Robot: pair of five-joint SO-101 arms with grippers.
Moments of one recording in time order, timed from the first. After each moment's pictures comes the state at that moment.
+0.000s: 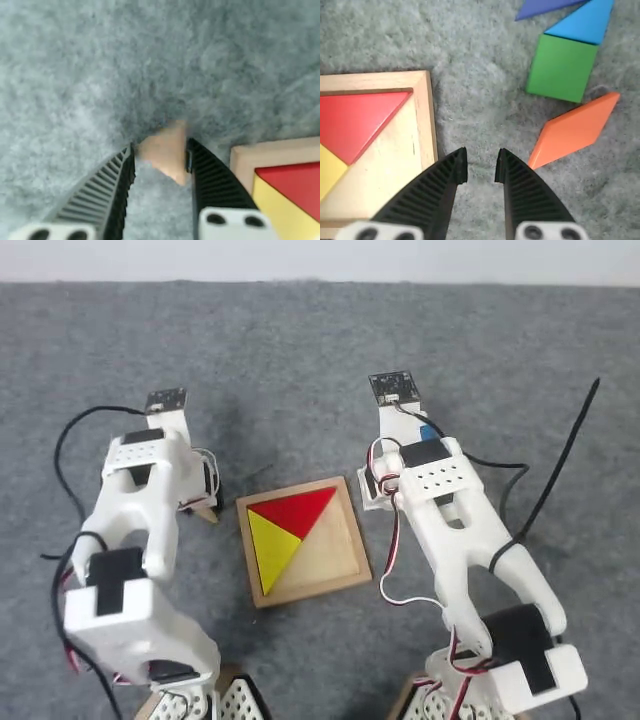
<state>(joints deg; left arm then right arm) -16.3 14.1 25.0 65.2 5.4 -22.2 -6.7 29.7 59.8 -8.2</state>
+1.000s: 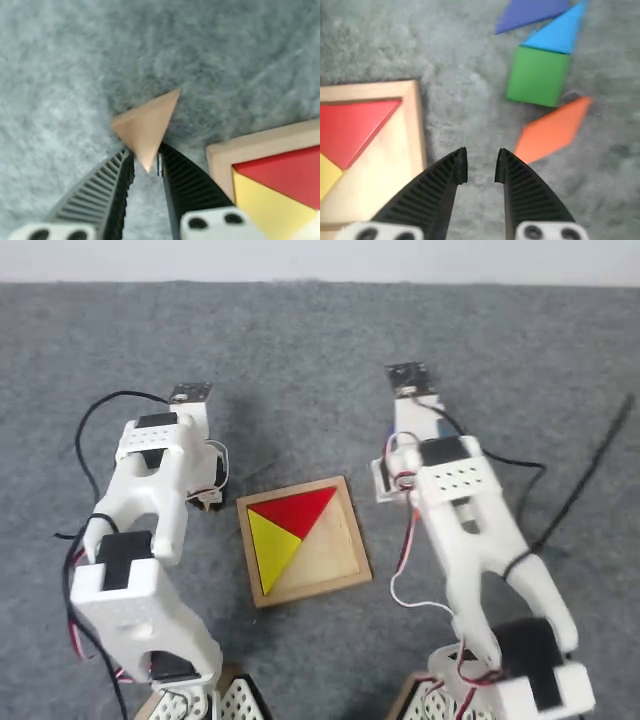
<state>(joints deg) -13.7 18.7 19.0 68.9 -1.0 -17.8 -11.7 29.7 60.8 -6.2</state>
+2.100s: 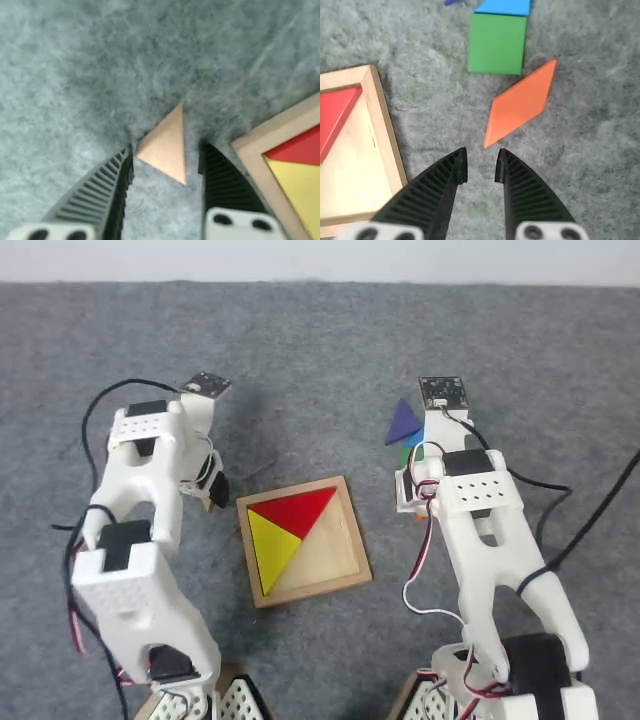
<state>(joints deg) -15.4 24.7 8.7 72.6 -23.9 -13.4 -15.0 36.0 61.5 -7.3</state>
